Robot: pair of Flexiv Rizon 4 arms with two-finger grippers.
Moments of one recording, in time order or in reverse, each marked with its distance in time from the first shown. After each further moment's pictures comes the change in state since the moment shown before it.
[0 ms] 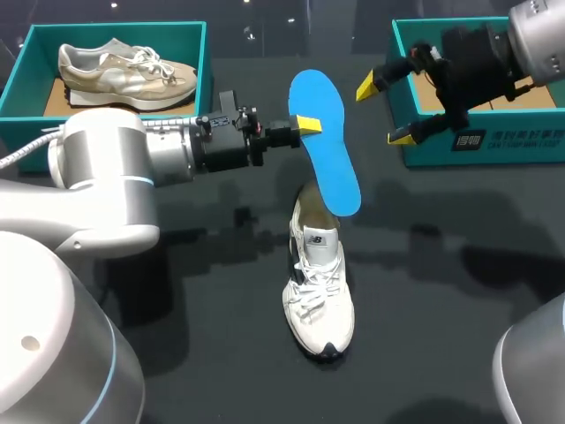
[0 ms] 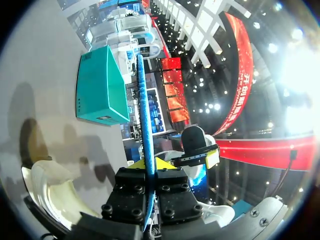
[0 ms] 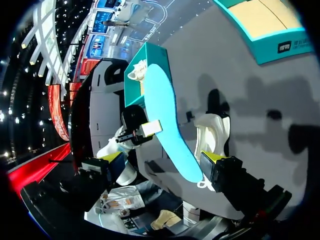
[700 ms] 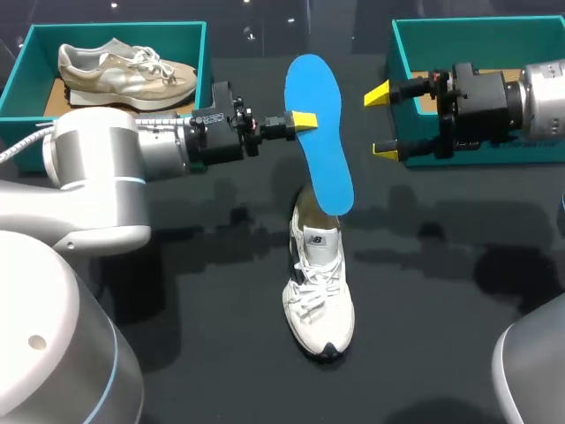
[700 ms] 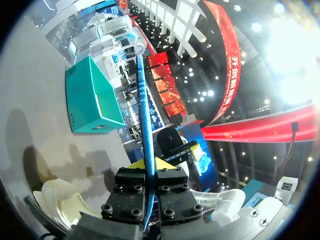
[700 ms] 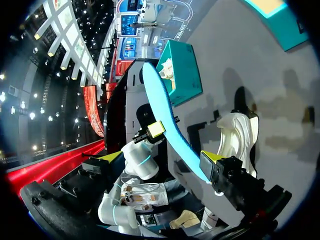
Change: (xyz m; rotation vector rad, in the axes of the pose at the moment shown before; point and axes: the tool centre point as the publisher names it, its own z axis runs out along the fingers) left arm 0.011 -0.005 -0.009 -0.022 0.025 0.219; right arm -0.010 0.000 0.009 0.014 0.345 -0.002
